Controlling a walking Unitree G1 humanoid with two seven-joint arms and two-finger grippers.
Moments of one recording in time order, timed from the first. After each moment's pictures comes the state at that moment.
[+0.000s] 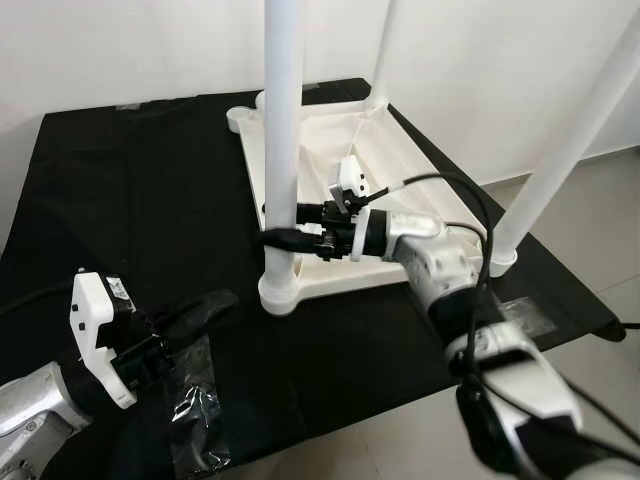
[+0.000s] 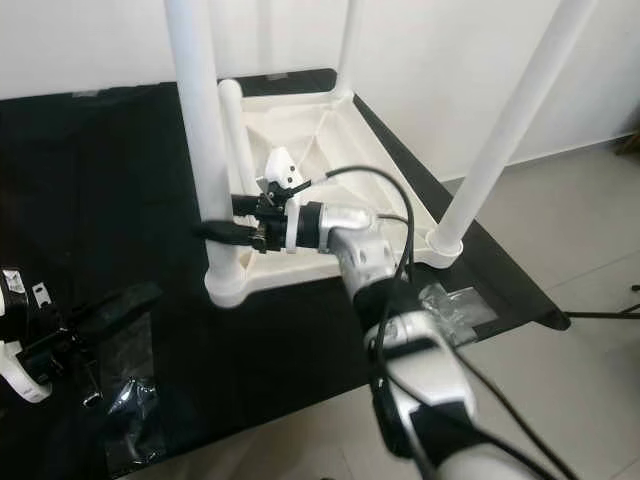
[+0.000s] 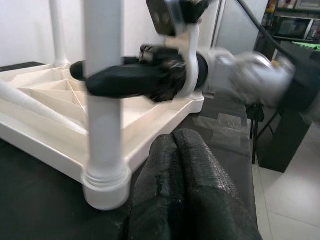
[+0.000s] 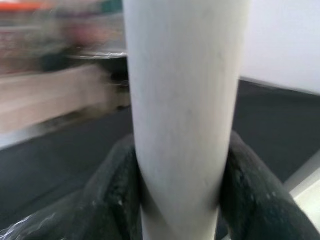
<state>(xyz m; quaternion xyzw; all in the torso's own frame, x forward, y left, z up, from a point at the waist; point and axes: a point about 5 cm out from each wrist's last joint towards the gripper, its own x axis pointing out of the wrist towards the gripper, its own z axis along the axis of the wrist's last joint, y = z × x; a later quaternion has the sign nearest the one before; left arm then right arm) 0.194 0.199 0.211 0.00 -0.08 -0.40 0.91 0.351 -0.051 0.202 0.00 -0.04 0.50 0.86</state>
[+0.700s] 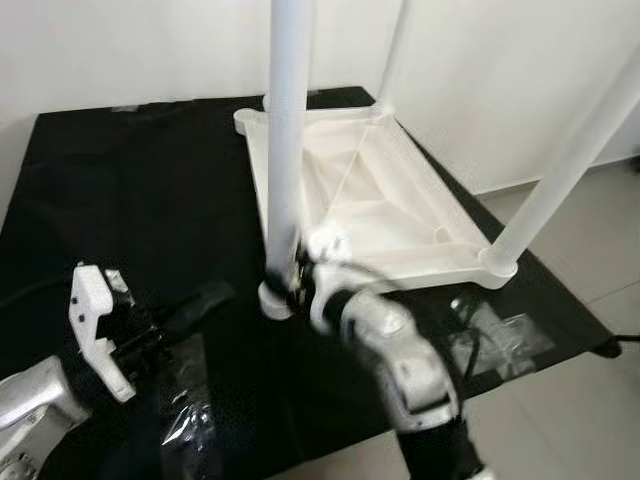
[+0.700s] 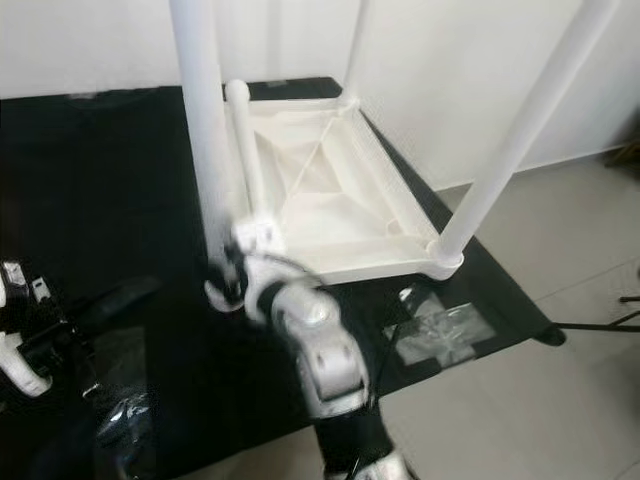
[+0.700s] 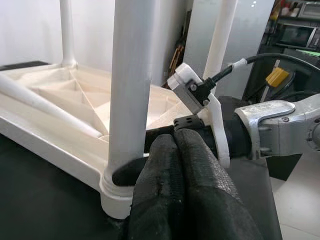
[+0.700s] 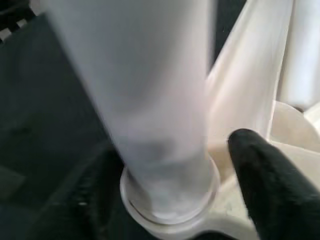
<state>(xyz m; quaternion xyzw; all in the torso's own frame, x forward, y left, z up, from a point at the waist) 0.203 0.201 0.210 -0.01 -0.09 -0.40 0.91 0.299 -0.032 0.166 -0.01 0.10 0.33 0.94</state>
